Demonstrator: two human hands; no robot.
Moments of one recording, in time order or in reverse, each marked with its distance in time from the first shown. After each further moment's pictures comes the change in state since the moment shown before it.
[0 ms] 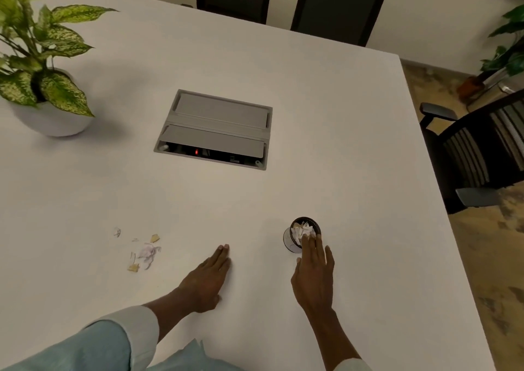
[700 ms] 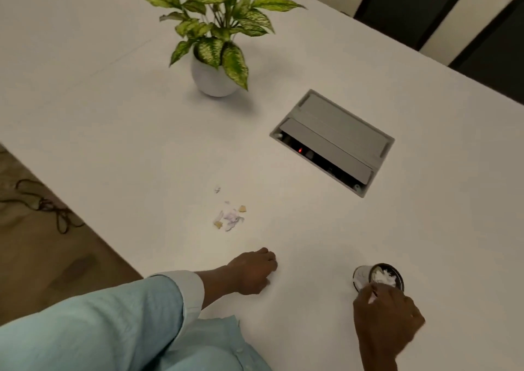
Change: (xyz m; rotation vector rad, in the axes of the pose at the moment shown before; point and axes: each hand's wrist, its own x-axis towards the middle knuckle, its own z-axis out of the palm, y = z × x) left_hand -0.052 -0.023 0.002 -0.282 0.145 -0.139; right_hand 0.019 -0.026 -0.010 -0.084 0.380 -0.040
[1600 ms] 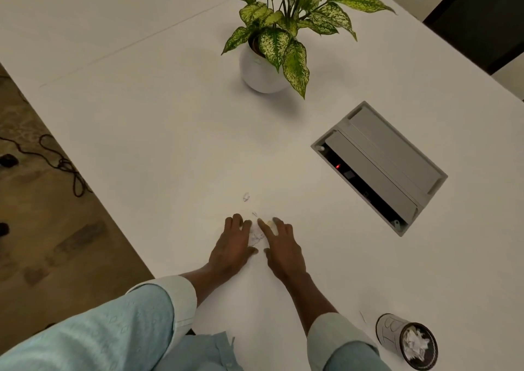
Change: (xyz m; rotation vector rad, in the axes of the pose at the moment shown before) left_hand -0.019 -0.101 -0.026 -0.303 0.485 -0.642; right_hand 0.008 -0.280 0.084 0.206 -0.862 -0.899
